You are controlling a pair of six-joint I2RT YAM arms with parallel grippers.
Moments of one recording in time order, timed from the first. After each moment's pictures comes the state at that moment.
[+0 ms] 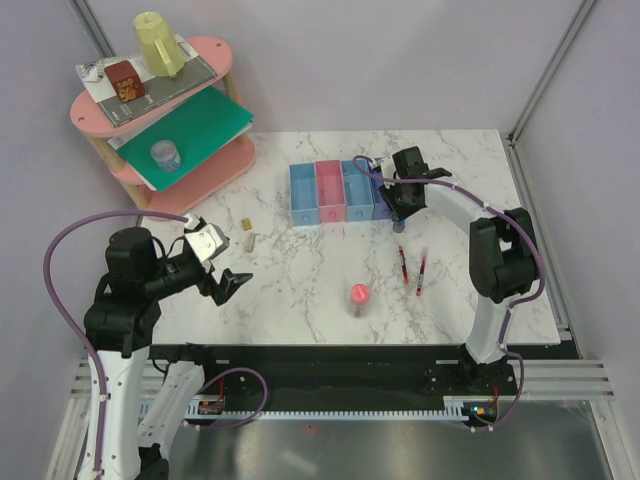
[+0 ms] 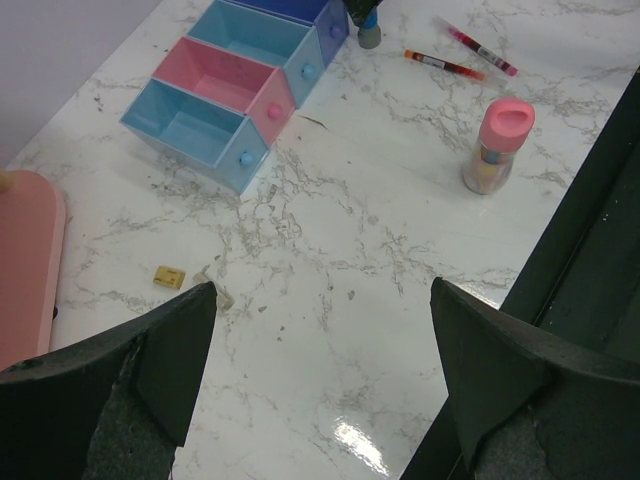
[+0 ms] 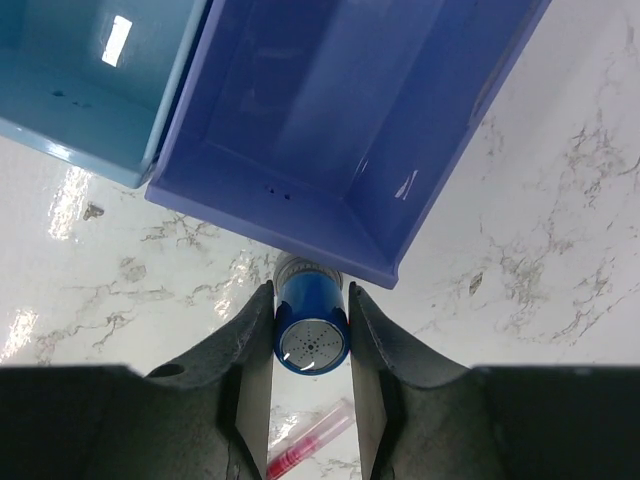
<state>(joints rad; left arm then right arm) -0.06 0.63 1.08 -0.92 0.76 0.54 0.31 1.92 1.43 -0.55 -0.01 -0.24</state>
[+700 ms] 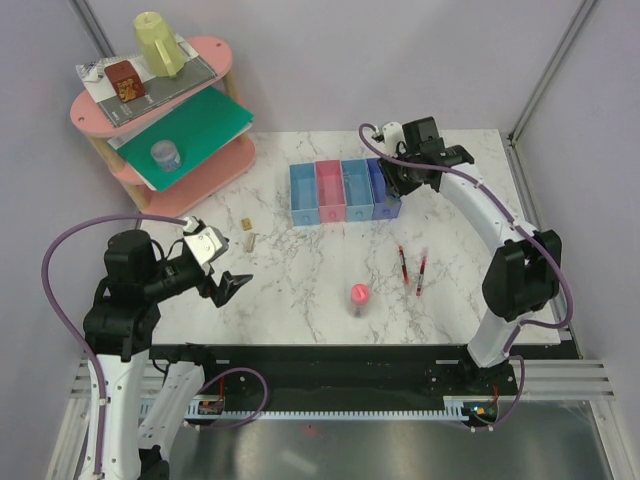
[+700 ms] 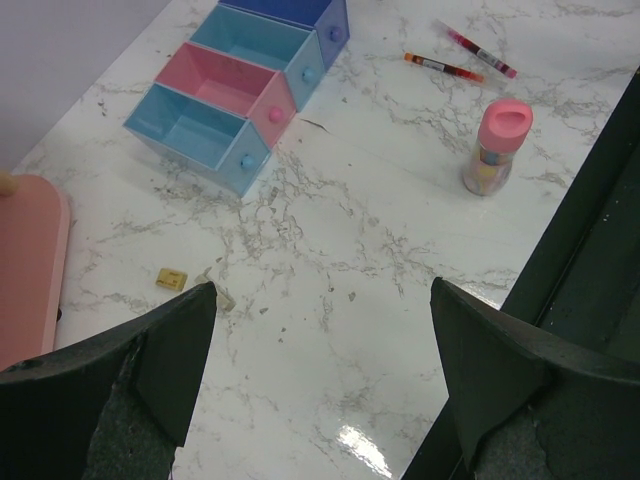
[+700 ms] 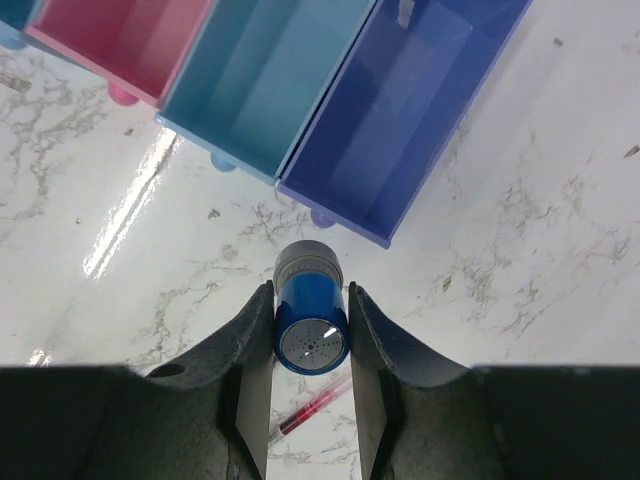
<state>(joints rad) -0.06 0.62 1.07 -0.92 0.76 0.55 0.32 1.76 1.58 -0.72 -0.13 -0.24</state>
